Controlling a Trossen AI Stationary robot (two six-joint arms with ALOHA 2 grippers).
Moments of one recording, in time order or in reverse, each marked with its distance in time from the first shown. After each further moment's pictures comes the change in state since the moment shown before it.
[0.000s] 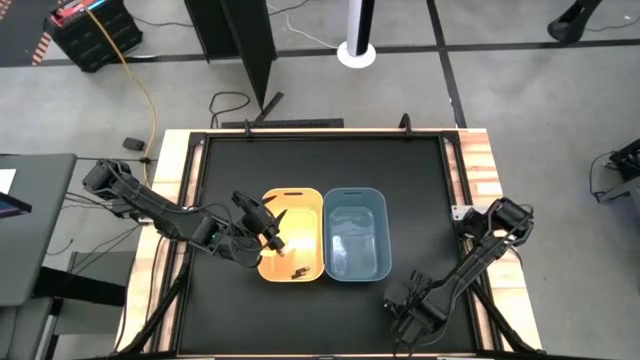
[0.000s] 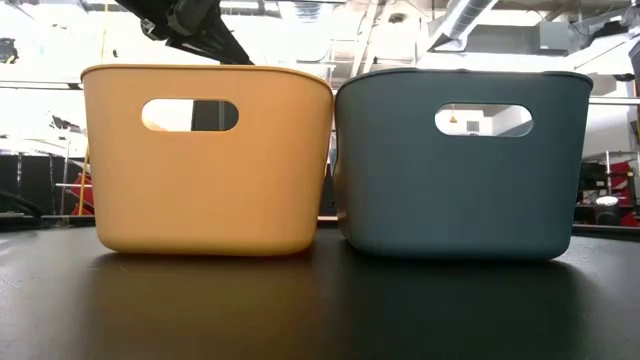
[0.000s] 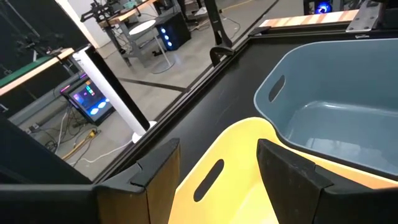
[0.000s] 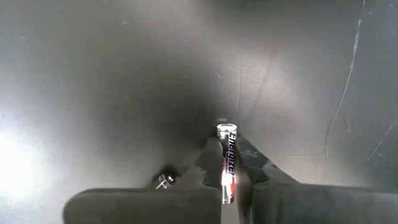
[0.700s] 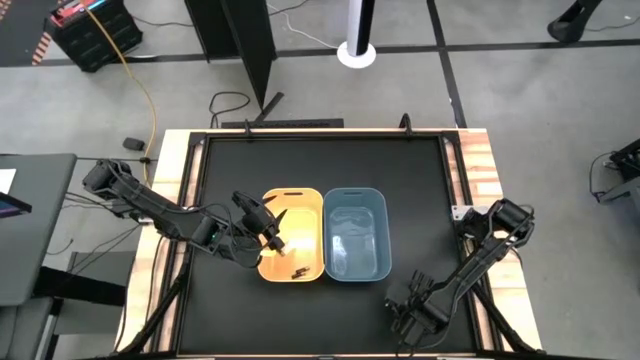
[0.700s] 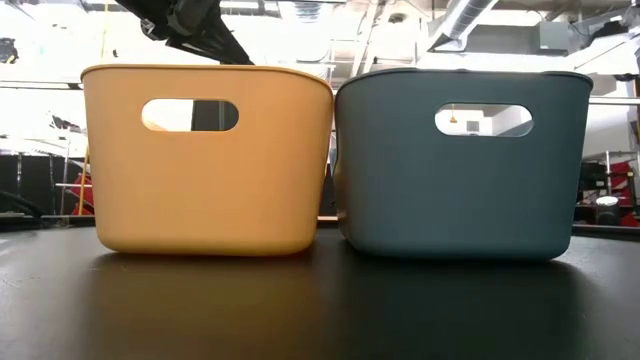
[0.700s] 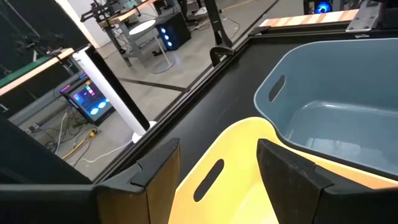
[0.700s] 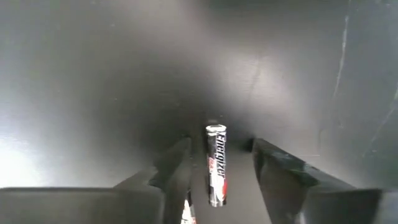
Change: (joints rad) left arm 0.000 0.000 0.000 0.000 0.000 0.000; right arm 0.026 0.000 0.001 -0.044 0.007 0.055
